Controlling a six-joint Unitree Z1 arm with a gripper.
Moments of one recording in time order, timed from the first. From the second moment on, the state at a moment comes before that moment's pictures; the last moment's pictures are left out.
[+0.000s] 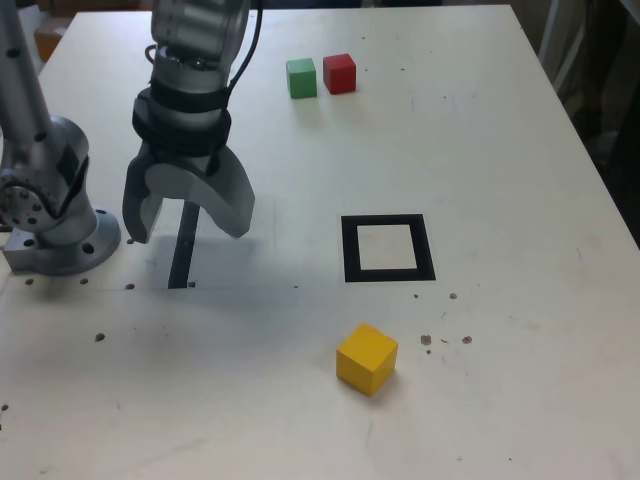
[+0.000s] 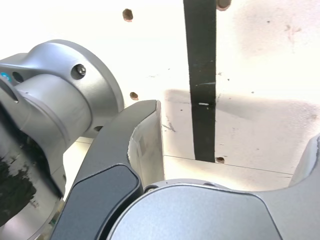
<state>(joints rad) -0.02 1.63 -0.82 1.08 -0.02 0.02</state>
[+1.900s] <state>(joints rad) 0.67 2.08 -2.13 1.61 0.07 0.31</state>
